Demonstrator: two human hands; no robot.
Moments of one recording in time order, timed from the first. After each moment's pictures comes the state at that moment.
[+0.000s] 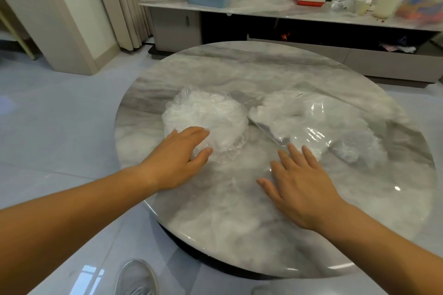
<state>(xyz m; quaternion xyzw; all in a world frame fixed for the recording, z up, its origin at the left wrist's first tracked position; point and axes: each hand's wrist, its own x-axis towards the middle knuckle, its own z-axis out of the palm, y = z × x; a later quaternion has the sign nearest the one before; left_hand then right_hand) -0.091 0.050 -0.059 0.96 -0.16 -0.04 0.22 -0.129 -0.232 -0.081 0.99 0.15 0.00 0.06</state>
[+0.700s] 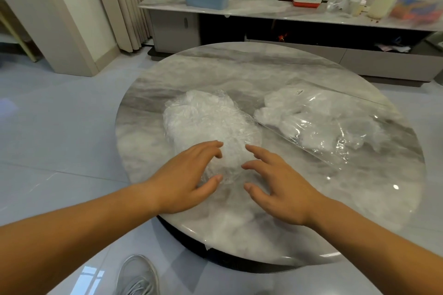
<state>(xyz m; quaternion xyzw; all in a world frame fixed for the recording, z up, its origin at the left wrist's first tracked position) -0.132 0.038 -0.071 0.93 -0.29 0.00 0.22 -0.141 -0.223 -0.075 0.93 0.25 -0.03 -0.25</state>
